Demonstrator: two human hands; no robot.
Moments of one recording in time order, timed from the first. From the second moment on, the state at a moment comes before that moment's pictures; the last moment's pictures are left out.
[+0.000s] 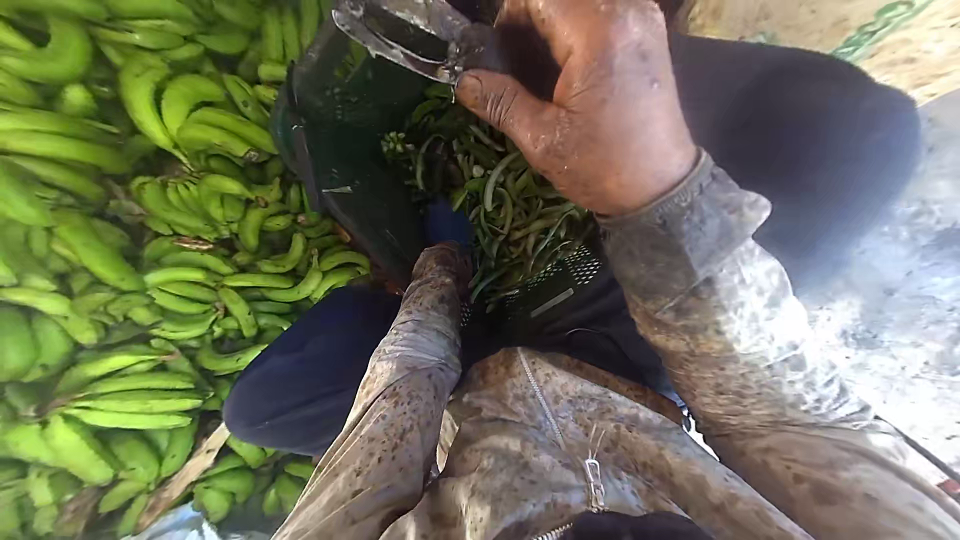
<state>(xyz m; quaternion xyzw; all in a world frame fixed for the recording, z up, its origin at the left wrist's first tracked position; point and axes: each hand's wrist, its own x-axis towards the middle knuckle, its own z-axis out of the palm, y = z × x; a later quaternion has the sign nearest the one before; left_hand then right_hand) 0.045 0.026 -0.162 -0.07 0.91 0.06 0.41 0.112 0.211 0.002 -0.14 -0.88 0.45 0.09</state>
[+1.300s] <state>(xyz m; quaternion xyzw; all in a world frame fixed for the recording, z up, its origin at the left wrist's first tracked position) 0.135 -0.087 -0.046 -0.17 0.58 0.79 0.08 0.187 0.054 -0.073 0.03 -0.89 0.44 -0.04</state>
